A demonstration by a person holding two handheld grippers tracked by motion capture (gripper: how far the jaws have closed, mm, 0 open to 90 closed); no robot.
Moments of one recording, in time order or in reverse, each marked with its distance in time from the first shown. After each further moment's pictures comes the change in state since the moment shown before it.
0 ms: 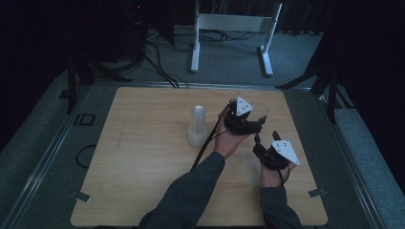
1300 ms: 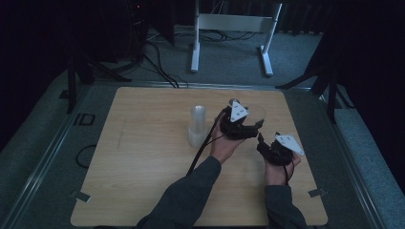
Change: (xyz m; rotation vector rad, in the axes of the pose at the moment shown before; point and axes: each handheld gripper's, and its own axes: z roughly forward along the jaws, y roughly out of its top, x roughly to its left) left arm -0.002 -0.011 -0.016 -0.037 -0.014 0.009; right arm -0.017 0.001 0.014 0.167 -0.003 0.055
